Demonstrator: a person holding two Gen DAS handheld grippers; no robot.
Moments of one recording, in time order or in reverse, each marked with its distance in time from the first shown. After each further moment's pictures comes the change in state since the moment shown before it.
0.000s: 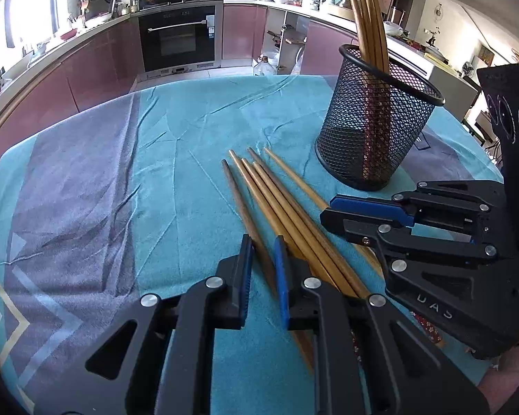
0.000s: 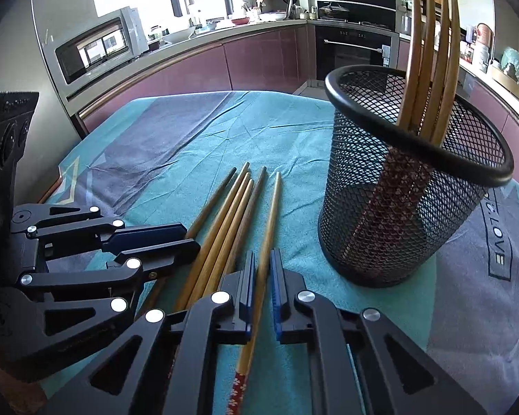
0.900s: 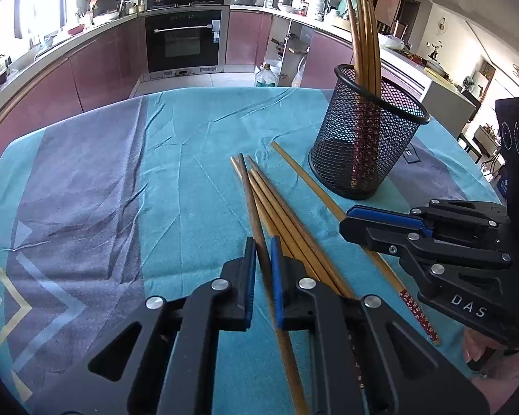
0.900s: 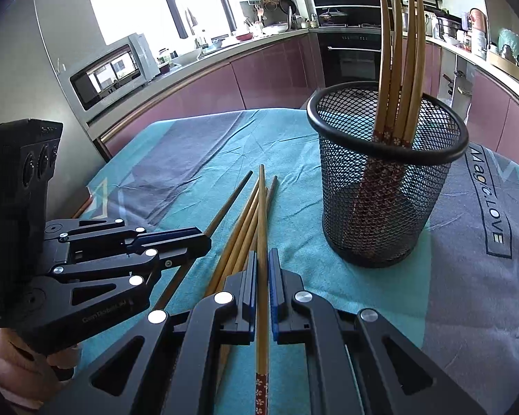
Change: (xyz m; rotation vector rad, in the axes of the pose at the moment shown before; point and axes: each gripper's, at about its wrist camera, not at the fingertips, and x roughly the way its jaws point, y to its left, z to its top) left arm -0.017 0.003 -0.004 -0.045 -0.034 -0.021; right arm -0.034 -0.010 -0.009 0.060 -0.060 0.101
